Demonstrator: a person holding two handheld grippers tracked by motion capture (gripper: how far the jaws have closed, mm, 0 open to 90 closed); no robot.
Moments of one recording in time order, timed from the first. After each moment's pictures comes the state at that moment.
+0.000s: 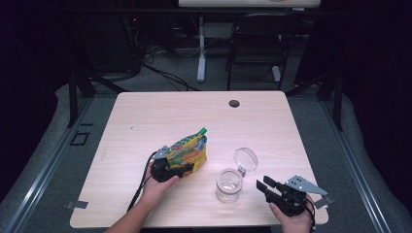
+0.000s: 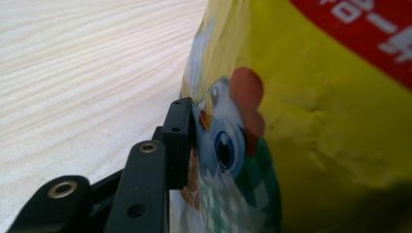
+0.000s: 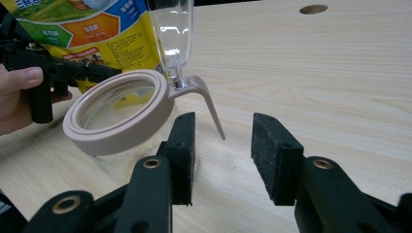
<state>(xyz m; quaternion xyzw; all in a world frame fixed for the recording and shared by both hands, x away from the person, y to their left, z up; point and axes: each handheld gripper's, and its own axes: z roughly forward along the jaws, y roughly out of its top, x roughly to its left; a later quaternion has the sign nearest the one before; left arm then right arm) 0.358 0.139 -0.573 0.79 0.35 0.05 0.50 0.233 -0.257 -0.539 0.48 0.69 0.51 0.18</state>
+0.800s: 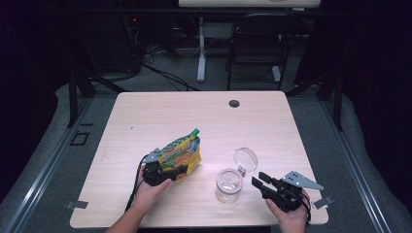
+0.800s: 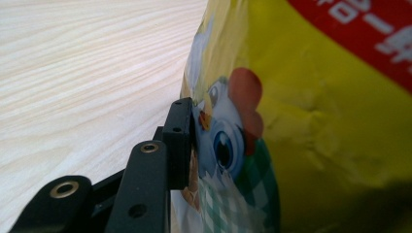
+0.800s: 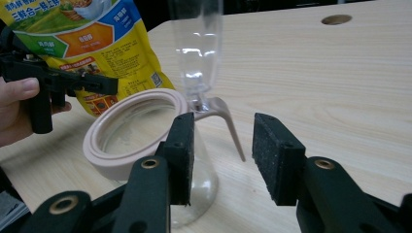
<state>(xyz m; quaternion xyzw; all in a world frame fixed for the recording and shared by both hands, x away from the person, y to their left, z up) 0.338 0.160 -0.560 0.78 0.36 0.05 0.50 0.244 -0.248 -0.534 0.46 0.69 0.54 0.16</state>
